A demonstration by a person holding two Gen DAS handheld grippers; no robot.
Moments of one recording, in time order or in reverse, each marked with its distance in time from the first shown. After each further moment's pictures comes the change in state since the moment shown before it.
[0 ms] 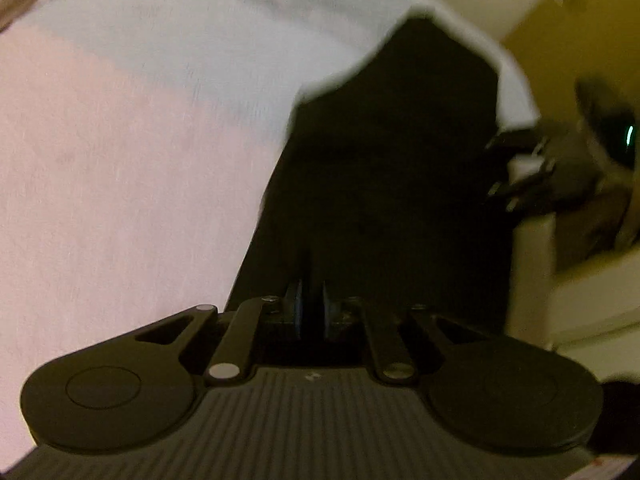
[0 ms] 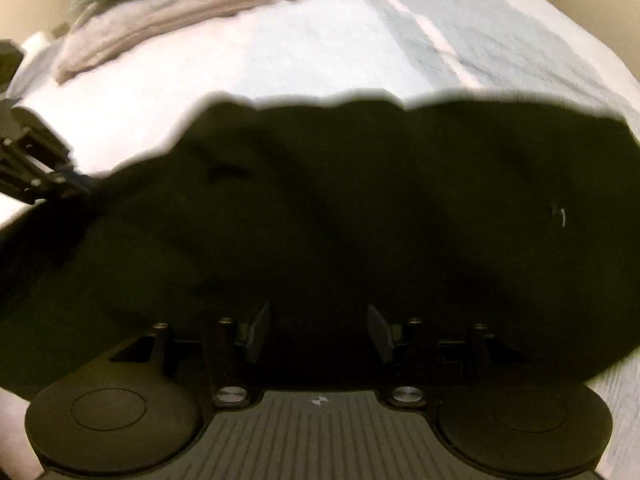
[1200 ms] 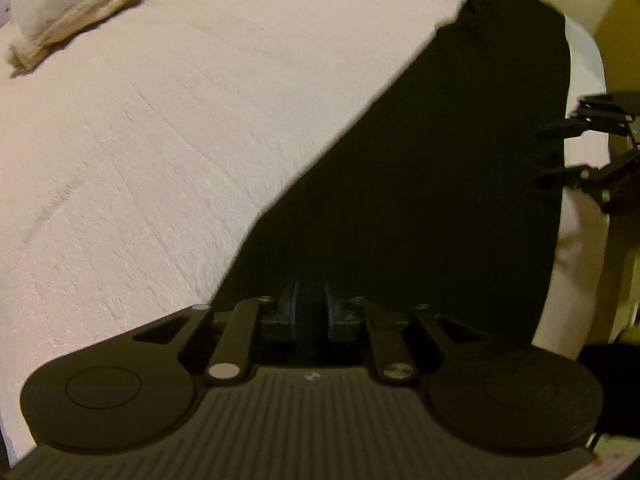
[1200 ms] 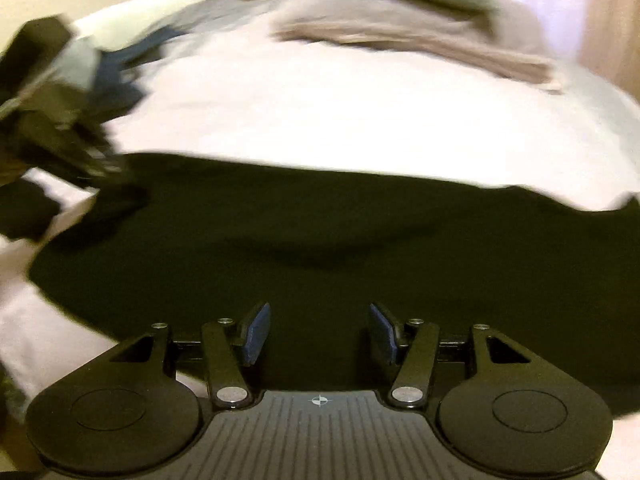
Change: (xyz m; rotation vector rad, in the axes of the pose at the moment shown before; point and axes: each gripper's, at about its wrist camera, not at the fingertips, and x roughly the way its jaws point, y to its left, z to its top) left arm -0.187 0.072 -0.342 -0.142 -0.050 0.366; right arm -0.024 0.455 -0.100 -0.318 -0.061 0.210
